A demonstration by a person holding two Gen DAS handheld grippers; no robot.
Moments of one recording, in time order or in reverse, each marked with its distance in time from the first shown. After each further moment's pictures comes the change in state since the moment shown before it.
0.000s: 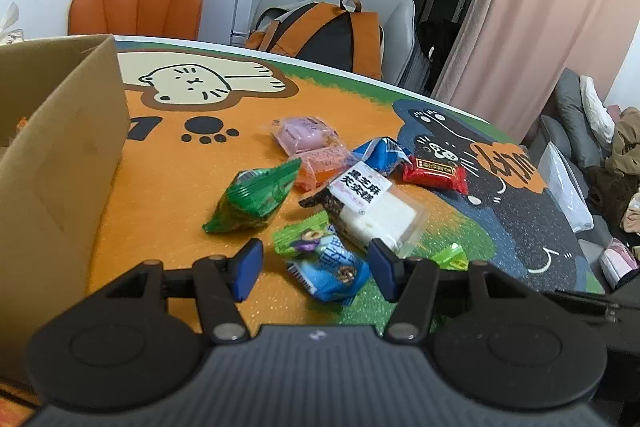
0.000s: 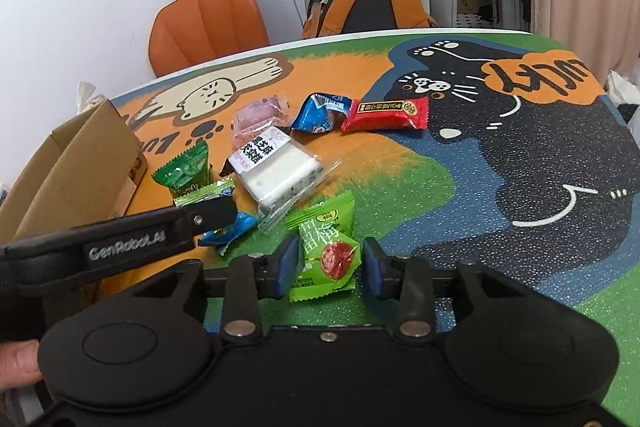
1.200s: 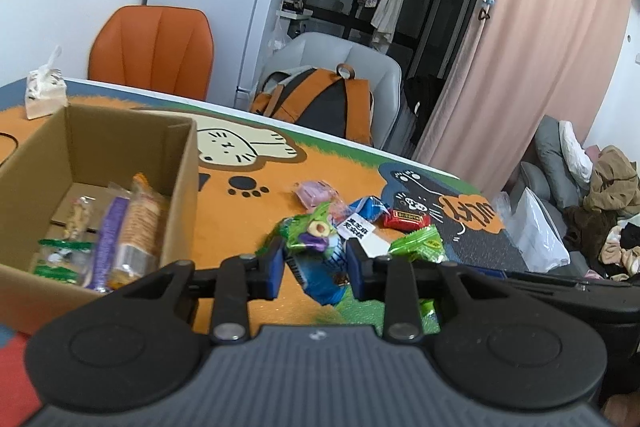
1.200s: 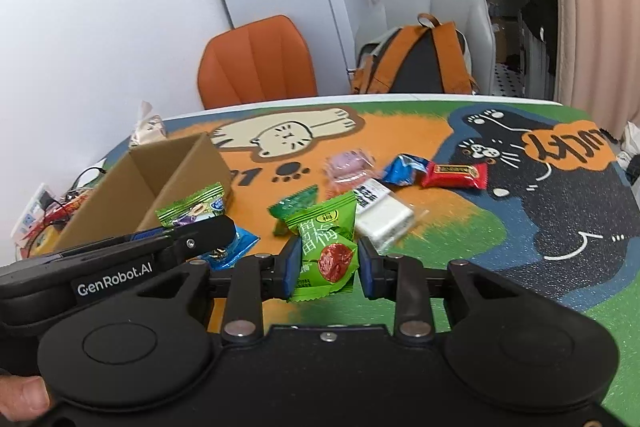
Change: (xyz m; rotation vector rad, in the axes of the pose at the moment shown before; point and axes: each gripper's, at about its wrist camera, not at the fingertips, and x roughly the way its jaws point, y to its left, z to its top) left arm -0.122 0.025 -0.001 -0.023 -0.163 -0.041; right arm -0.072 0.072 0.007 -0.080 -0.133 0.066
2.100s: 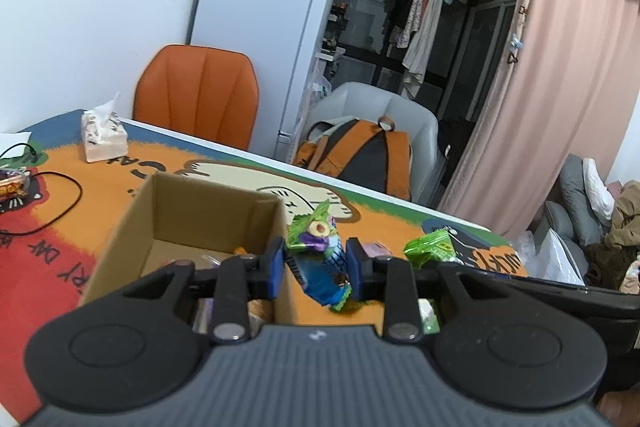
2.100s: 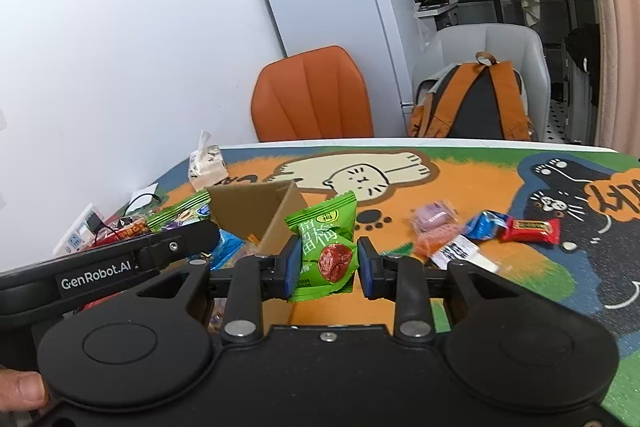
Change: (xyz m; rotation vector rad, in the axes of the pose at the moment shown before) left arm -0.054 0.055 0.045 -0.037 -0.110 0.086; right arm 0.002 0.060 0.034 -0.028 -0.077 0.119
